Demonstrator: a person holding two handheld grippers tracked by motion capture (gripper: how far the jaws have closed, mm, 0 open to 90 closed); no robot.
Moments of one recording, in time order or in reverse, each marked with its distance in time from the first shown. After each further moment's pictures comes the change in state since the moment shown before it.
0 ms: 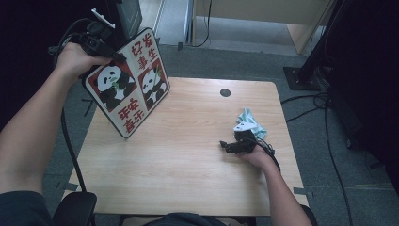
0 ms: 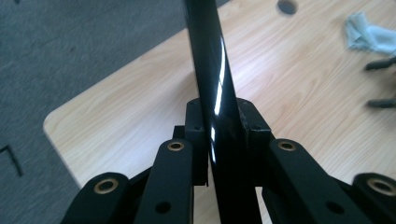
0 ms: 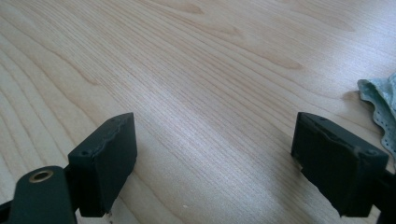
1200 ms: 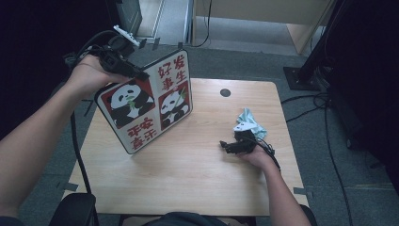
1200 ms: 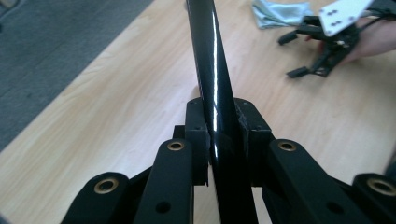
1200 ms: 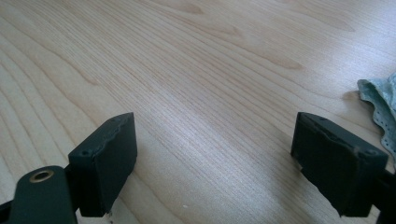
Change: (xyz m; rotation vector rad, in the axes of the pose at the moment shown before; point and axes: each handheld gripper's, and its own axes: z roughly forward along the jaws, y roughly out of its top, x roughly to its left) left arm -0.109 -0.009 -0.006 0.012 -0.136 0.250; right arm 0.000 0.000 0.000 0.001 0.000 0.000
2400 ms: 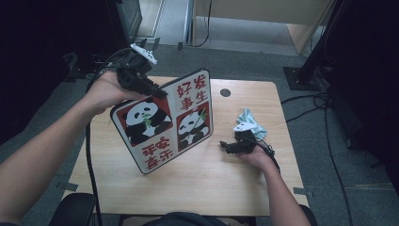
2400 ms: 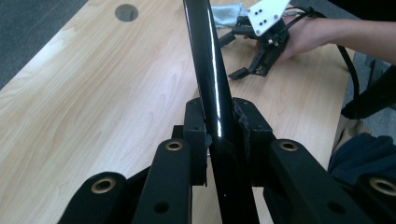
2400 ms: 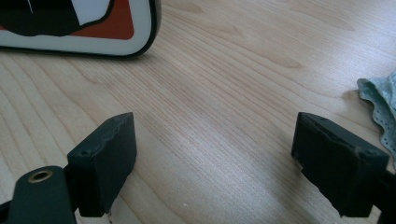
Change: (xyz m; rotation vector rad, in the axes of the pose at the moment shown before) left arm -0.042 -0.001 0.027 -0.024 -0.140 0.061; right arm 0.000 0.000 0.000 0.001 0.000 -0.004
